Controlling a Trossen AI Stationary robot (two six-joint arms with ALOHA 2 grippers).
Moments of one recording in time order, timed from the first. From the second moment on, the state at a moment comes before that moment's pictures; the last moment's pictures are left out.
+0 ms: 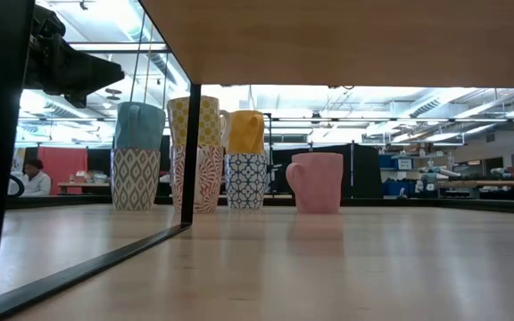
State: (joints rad) left arm -0.04 0.01 0.01 0.10 -0.29 -0.04; right arm 0.06 1.17 1.61 -1.44 0.56 1.18
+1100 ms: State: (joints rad) left arm -0.04 0.01 0.01 0.09 -0.29 -0.04; right arm -0.40 1.75 1.61 -1.18 0.07 0.81
